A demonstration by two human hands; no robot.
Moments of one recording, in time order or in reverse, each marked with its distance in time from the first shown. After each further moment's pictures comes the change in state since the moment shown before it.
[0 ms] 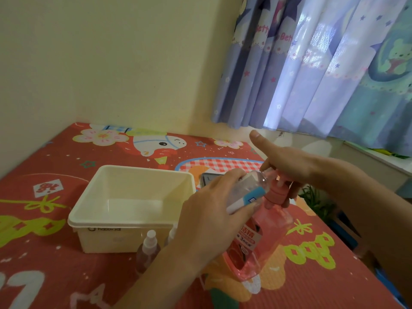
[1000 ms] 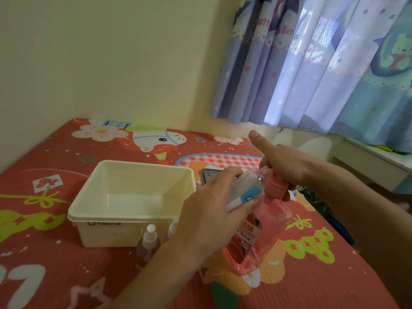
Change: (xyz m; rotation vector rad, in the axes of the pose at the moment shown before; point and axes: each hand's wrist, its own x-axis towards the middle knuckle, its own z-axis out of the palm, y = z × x) left_hand -0.002 -0.006 0.007 -0.056 -0.032 -0.028; right_hand 0.000 0.001 0.012 -0.038 0.120 -0.096
